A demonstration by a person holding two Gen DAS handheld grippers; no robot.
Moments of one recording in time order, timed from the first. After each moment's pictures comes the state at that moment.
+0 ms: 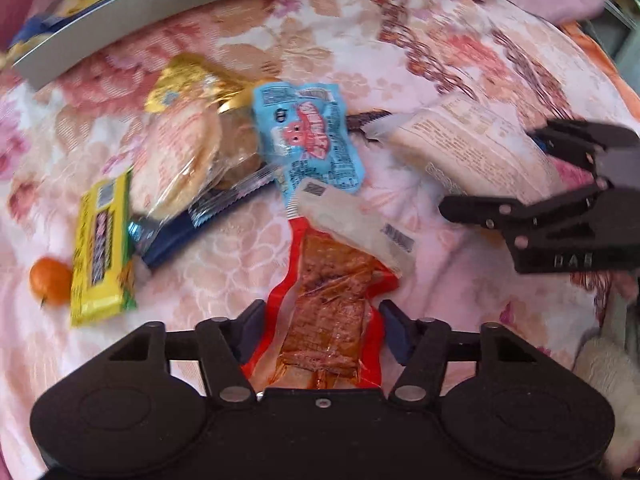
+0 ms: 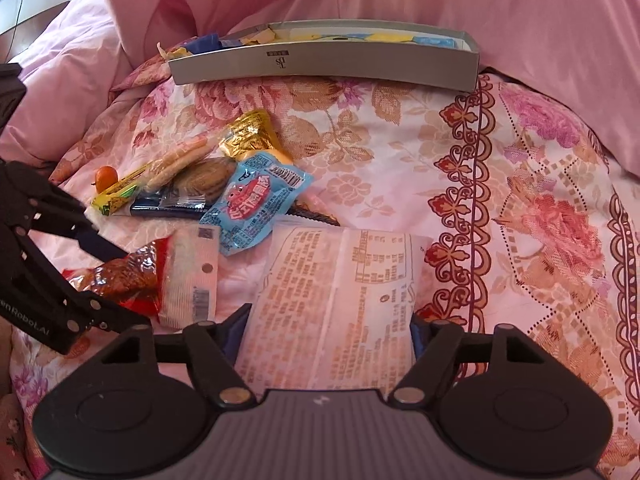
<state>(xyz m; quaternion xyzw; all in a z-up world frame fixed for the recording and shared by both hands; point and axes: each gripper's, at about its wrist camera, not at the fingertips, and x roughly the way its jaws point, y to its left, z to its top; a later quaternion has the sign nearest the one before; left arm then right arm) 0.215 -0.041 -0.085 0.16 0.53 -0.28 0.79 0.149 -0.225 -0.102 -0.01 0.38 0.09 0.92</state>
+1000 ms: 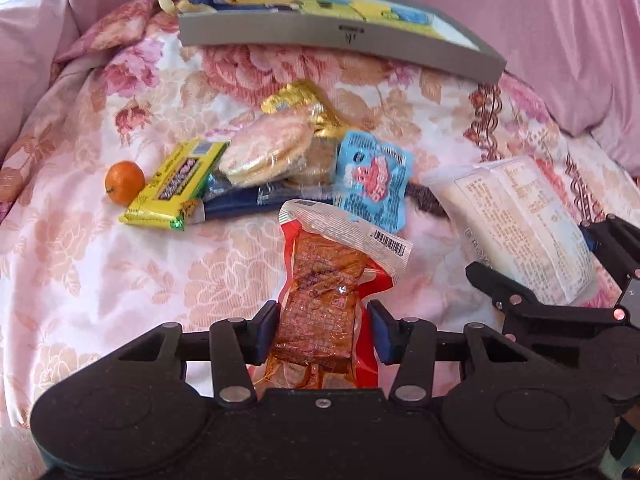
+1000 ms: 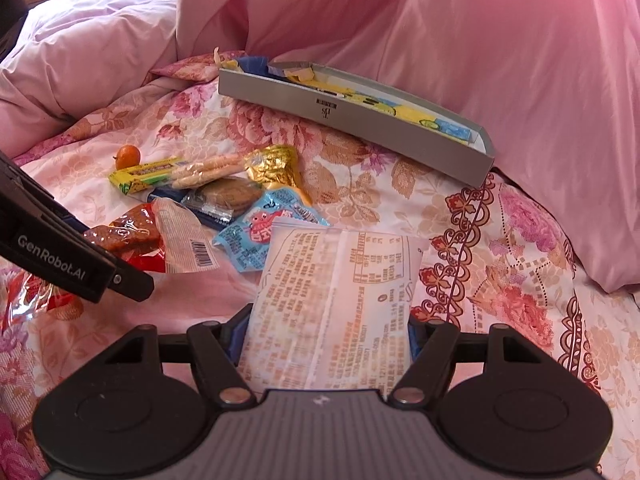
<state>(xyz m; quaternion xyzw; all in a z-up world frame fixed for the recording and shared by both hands) 0.171 -0.032 -0.071 0.00 0.46 -0.12 0.88 0.119 -0.192 -0.085 -0.15 0.30 0.08 0.94</state>
